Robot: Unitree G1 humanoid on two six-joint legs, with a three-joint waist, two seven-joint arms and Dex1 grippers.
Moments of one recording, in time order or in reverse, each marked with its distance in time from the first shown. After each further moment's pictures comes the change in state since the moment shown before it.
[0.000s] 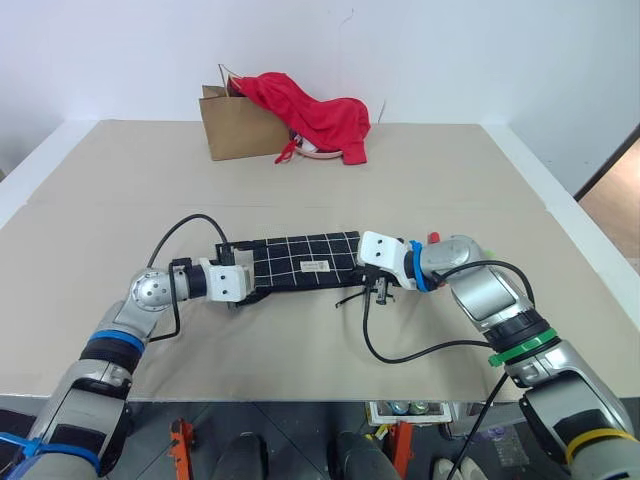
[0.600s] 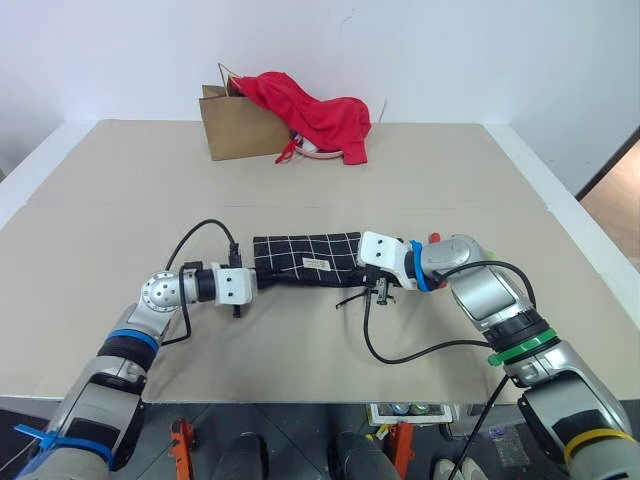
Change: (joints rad) left arm -0.009 -0.045 -0.023 0.039 -0.126 -0.026 -0.152; right arm -0.006 0.023 -0.020 0.023 -0.010 -0.005 0.018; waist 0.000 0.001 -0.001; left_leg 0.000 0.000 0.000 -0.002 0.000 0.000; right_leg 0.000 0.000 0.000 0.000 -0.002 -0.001
